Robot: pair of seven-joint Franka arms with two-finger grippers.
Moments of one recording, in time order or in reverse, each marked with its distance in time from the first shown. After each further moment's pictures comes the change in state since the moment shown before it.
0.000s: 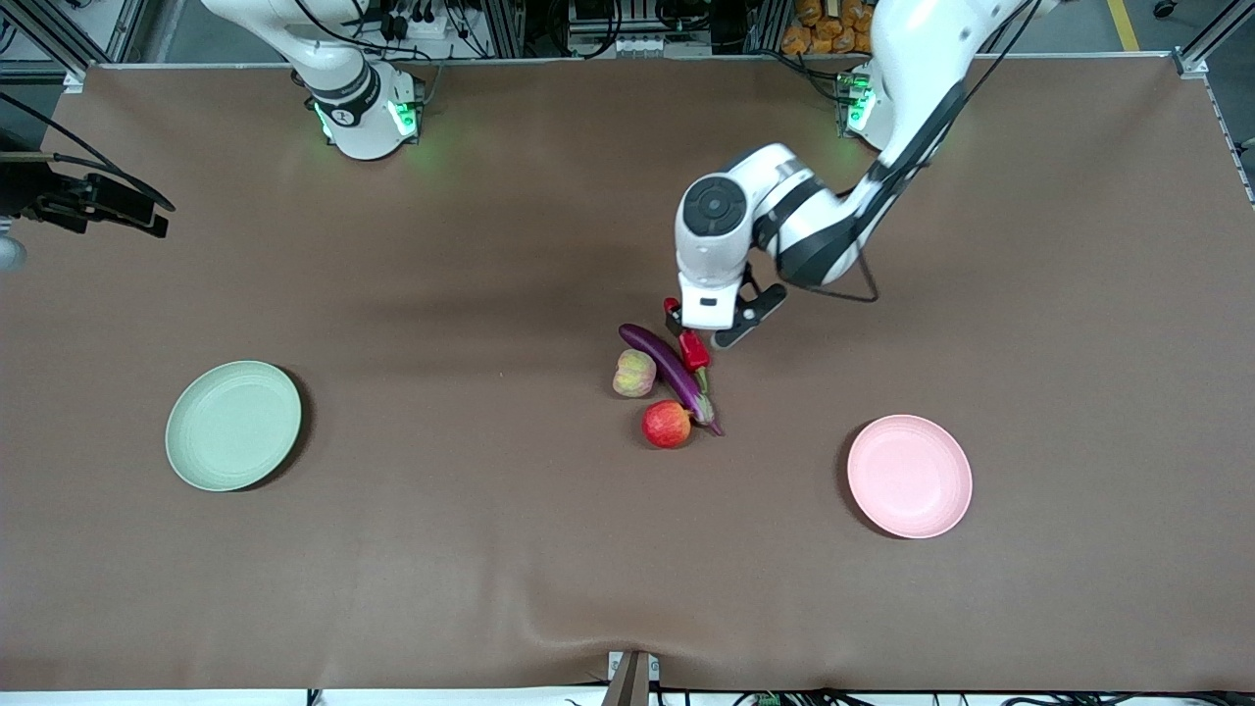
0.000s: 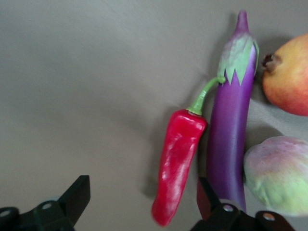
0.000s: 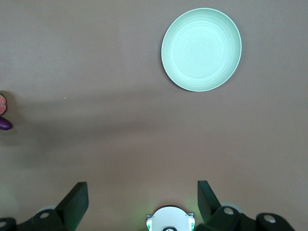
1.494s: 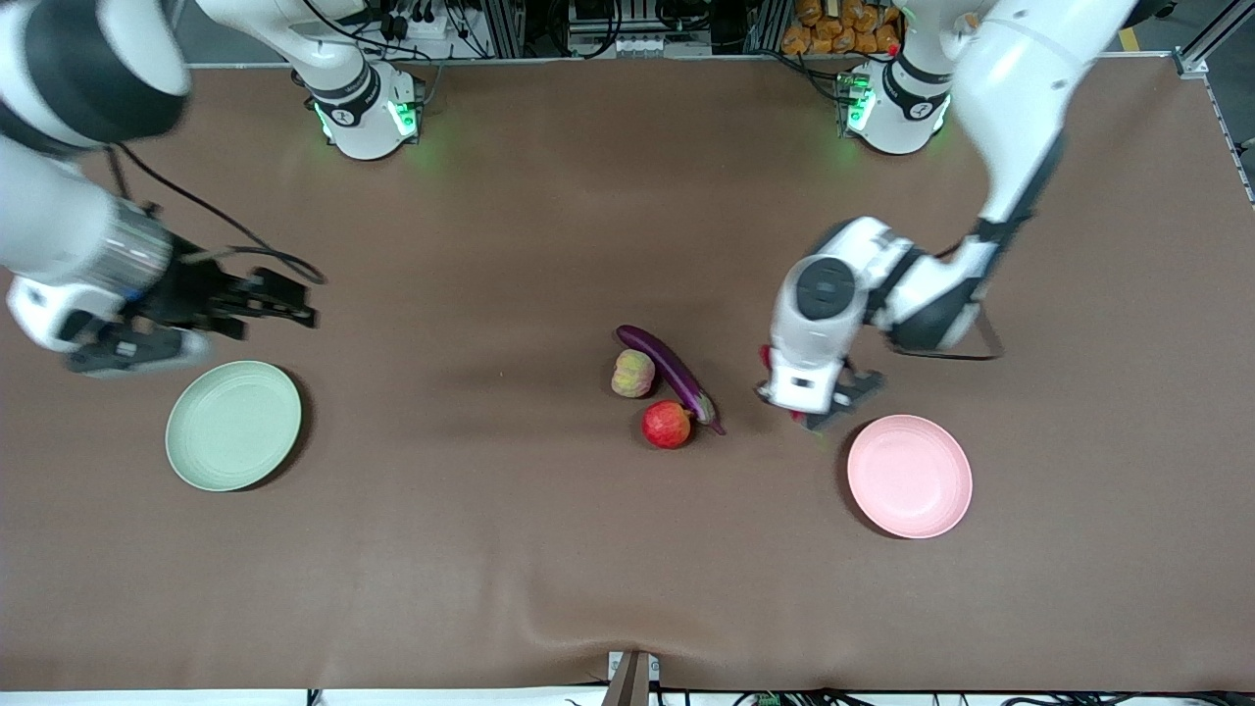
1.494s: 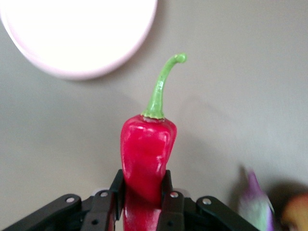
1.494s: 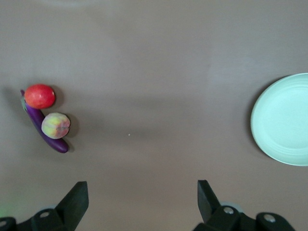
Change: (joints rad) left arm 0.291 -0.008 0.013 0.089 0.138 -0.050 0.402; right arm 0.198 0.199 0.024 0.004 0.153 0.326 -0.001
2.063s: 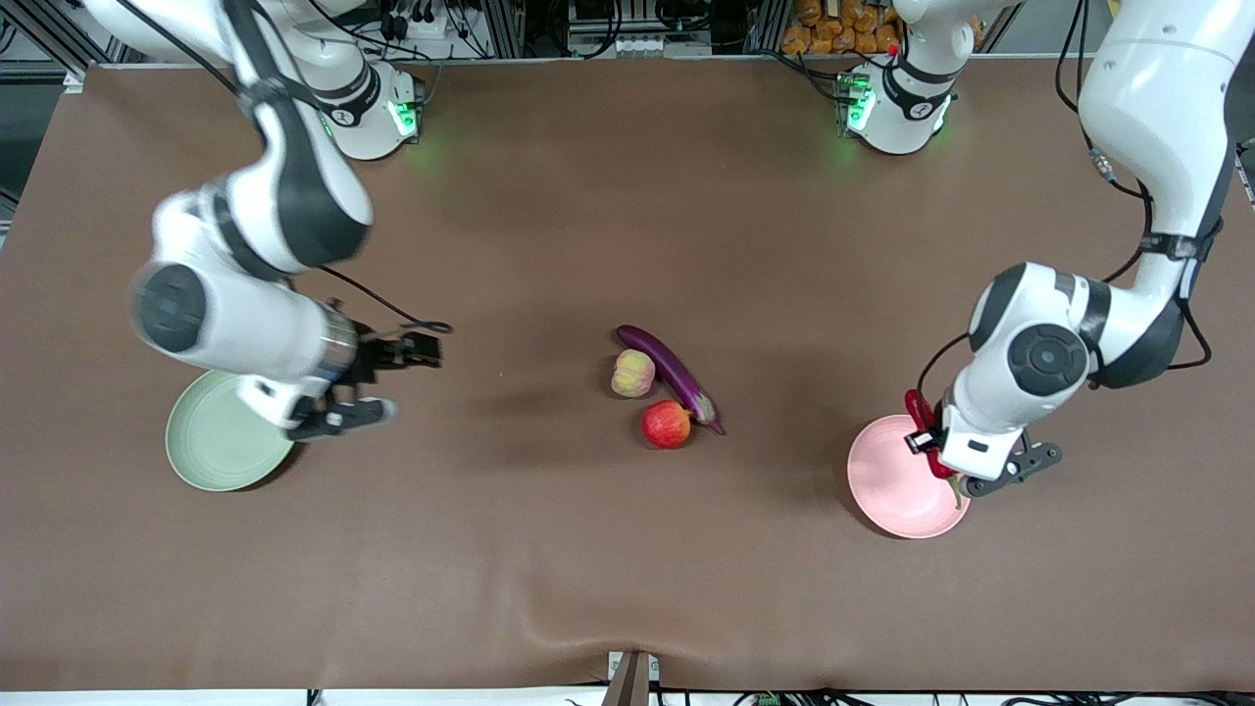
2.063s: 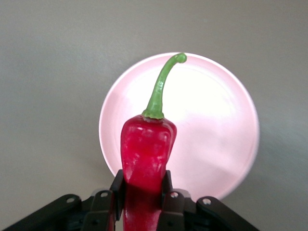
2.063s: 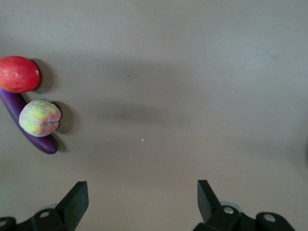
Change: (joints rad) left arm 0.241 0.077 0.023 0.103 0.028 -0.009 0.409; right arm 0.156 0.244 0.002 0.002 0.000 0.155 0.000
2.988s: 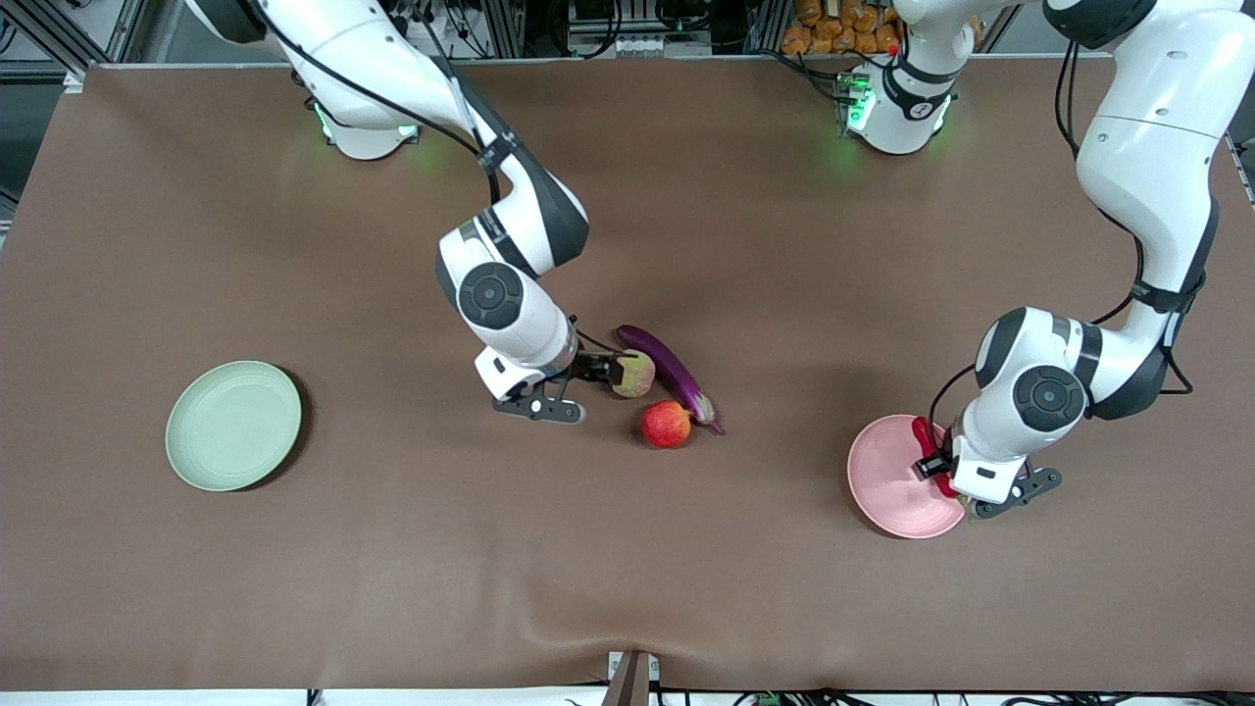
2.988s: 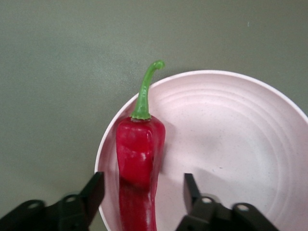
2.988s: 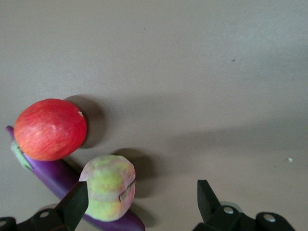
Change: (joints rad) left arm 0.004 0.118 0.064 0.025 0.042 0.125 -0.002; right arm 0.300 0.245 -0.001 0.025 -0.003 0.399 0.657
